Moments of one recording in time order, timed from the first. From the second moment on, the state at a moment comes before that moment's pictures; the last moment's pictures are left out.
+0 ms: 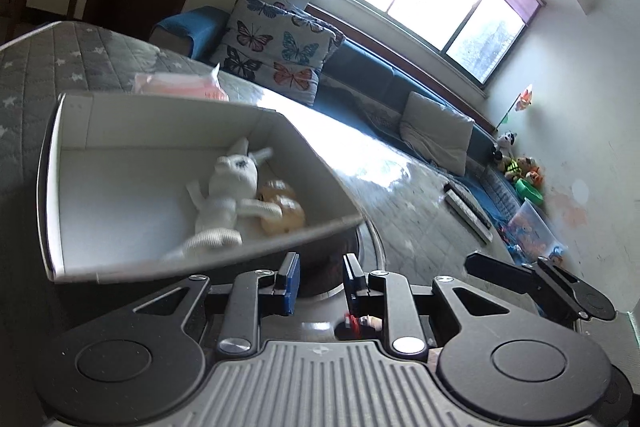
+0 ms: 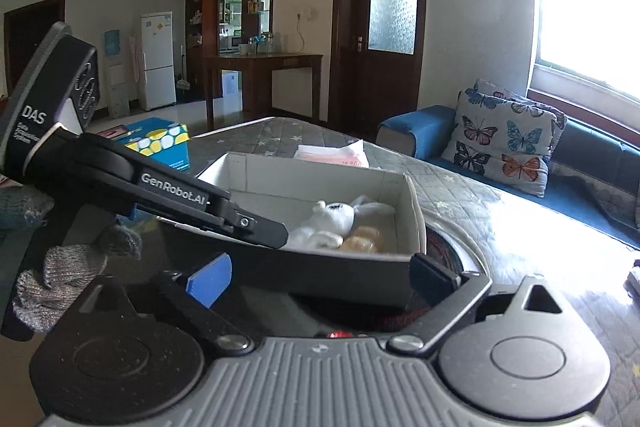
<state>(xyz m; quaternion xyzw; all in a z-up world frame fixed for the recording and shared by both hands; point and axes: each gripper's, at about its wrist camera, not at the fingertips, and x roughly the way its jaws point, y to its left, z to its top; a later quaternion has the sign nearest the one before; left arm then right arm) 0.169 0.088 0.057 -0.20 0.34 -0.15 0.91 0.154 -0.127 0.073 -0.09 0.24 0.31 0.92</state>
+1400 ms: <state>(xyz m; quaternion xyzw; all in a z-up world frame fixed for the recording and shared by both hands) 0.124 0.082 -0.014 -0.37 0.42 -0.15 0.81 0.105 -0.118 -0.014 -0.09 0.32 0.33 0.88</state>
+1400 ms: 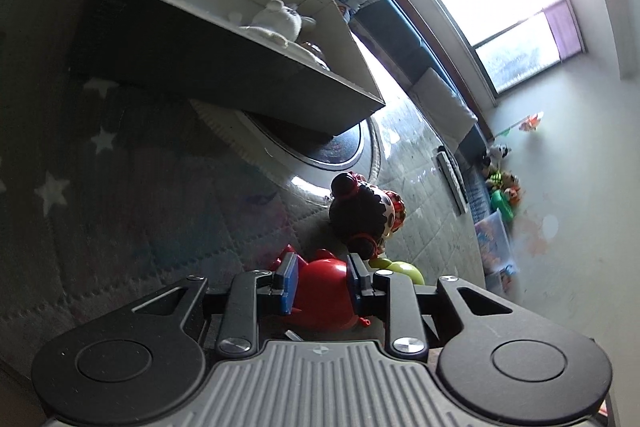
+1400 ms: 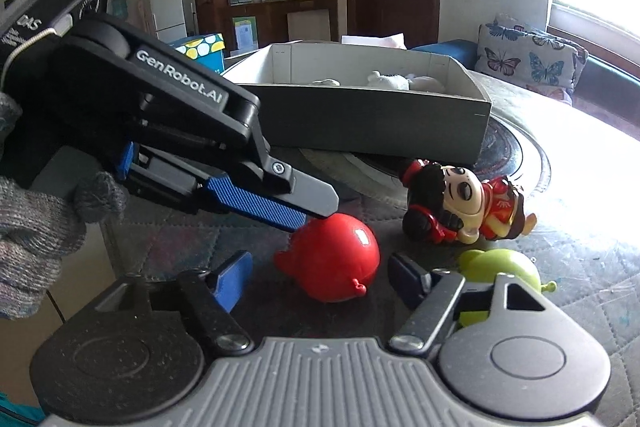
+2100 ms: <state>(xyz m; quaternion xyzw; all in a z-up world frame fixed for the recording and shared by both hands) 0.120 0.085 -0.034 -0.43 0.43 -0.14 0.78 0.111 -0.117 -0.013 -0.09 0.33 0.32 0.88</state>
